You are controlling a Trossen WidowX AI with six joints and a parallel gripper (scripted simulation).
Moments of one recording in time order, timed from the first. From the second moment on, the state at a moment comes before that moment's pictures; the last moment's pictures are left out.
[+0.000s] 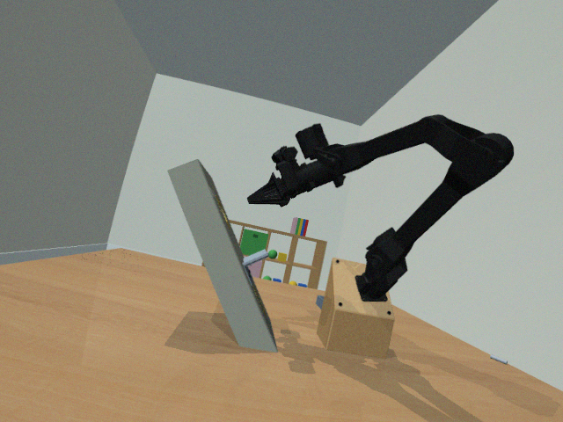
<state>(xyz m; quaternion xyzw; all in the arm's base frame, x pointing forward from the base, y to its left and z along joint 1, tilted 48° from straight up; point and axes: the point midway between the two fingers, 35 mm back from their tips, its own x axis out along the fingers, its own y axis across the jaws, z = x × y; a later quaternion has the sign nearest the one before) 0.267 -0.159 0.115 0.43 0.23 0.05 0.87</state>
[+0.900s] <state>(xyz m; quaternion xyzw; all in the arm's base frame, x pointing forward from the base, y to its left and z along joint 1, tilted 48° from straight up) 0.305 -0.147 0.102 0.43 0.23 0.05 0.87</state>
